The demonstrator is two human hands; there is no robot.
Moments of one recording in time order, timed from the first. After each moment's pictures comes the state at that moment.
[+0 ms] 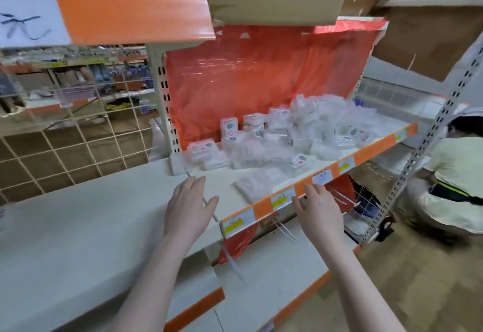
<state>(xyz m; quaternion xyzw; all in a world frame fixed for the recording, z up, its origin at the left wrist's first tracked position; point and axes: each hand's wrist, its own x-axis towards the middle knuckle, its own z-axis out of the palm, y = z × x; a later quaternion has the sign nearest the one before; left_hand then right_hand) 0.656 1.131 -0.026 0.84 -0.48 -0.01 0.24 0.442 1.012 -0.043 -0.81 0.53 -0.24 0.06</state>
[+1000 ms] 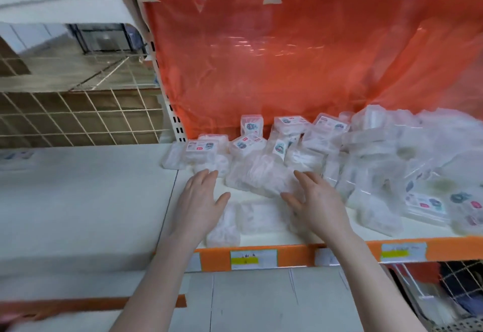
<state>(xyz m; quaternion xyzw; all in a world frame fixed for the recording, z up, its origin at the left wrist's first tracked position) 0.621 0.974 -0.047 0.93 -0.29 0.02 0.23 0.496 0.781 -0.050 -0.94 0.23 -0.19 0.14</state>
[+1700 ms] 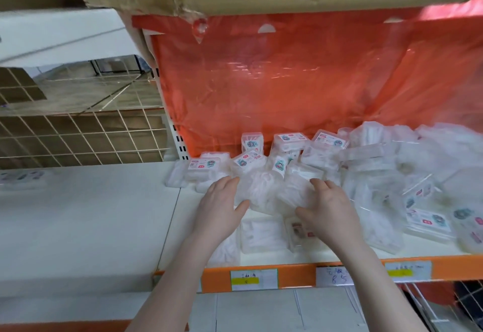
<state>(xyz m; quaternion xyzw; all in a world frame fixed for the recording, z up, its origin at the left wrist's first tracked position) 0.620 0.941 -0.036 0.91 -0.34 0.01 0.22 0.494 0.773 -0.024 -0.92 0.31 -0.16 0.18</state>
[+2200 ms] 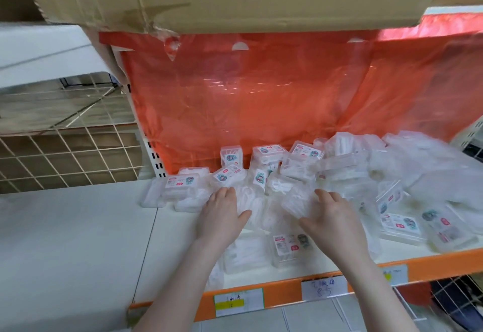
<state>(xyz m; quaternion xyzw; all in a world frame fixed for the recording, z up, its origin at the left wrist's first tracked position) 0.628 0.890 -0.045 0.92 -0.35 0.02 0.15 0.467 0.756 -0.017 -0.90 0.37 -0.19 0.16</state>
